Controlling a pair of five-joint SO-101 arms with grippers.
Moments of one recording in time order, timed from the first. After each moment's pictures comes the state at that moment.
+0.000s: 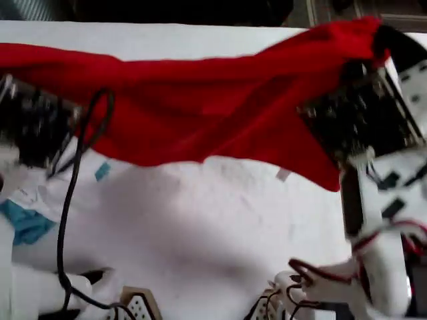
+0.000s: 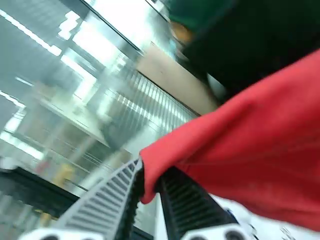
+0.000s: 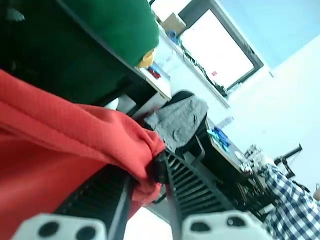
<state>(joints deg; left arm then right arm) -18.1 -23.1 -63.4 100.5 -44.5 0.4 -18.2 -69.9 97.4 45.1</state>
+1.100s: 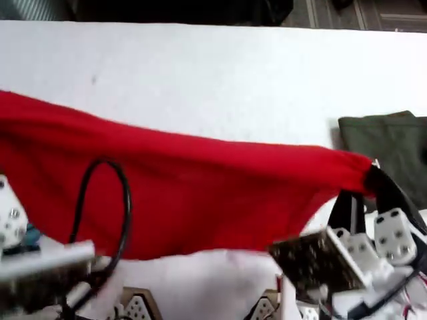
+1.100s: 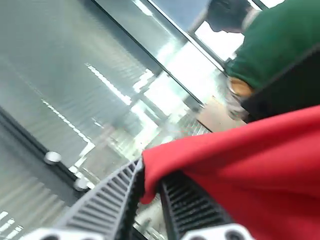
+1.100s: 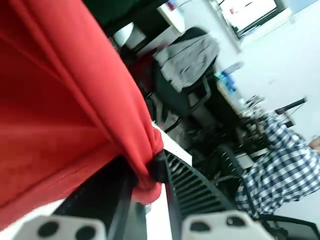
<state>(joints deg) -18.1 -24.1 -78.9 102.5 -45.3 8.9 -62.6 -11.7 98.2 51.5</state>
